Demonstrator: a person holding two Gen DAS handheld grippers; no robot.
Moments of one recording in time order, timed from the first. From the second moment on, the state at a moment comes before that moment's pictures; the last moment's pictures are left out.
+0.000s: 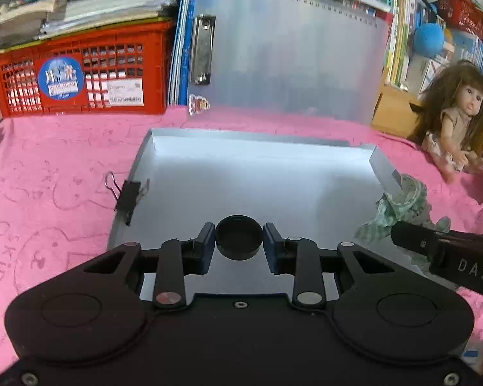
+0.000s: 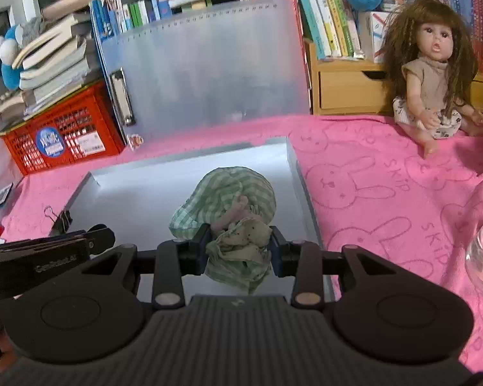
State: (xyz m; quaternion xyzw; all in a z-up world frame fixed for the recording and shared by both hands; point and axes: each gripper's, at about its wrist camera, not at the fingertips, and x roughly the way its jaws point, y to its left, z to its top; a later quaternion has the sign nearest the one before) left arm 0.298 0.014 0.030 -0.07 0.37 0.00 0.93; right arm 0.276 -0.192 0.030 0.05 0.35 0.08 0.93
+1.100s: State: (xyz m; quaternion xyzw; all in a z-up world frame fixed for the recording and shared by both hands) left arm 0.309 0.009 0.023 -0.06 0.42 0.00 0.91; right arm 0.283 -0.182 0.017 0.05 0.40 0.08 0.91
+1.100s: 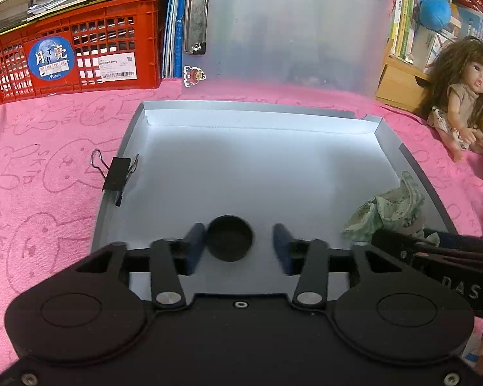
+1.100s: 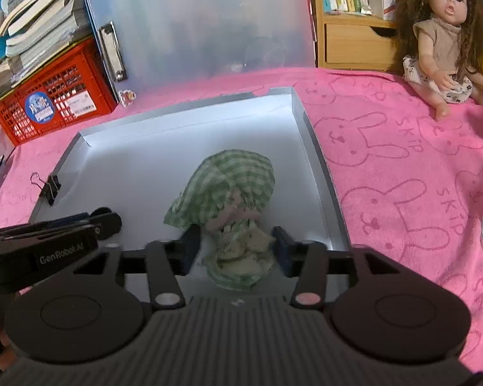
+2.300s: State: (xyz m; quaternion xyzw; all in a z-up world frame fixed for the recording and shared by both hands) left arm 0.132 0.027 0.086 -0.06 0.29 -0.09 0.95; right arm 0.126 -0.200 0.076 -0.02 0.21 0.13 0.97
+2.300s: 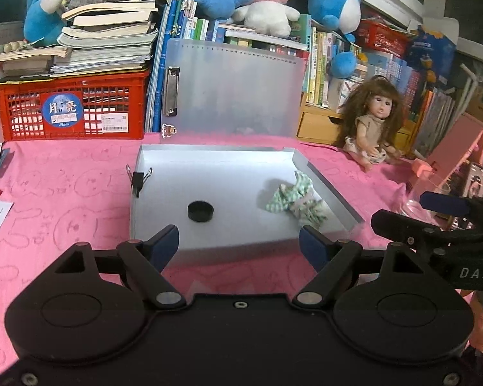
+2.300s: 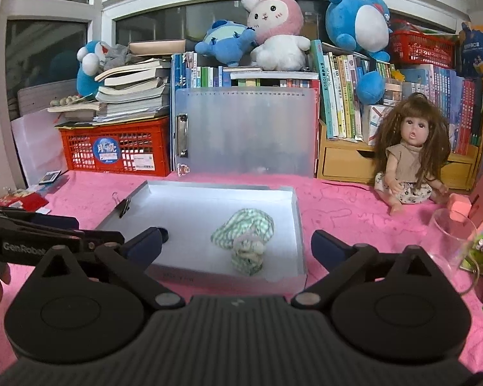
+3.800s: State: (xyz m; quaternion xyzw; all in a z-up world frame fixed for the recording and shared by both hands) left arm 0.048 0.011 0.016 -0.03 0.33 -0.10 0.94; right arm 0.082 -0.209 -0.002 -0.01 0.30 0.15 0.94
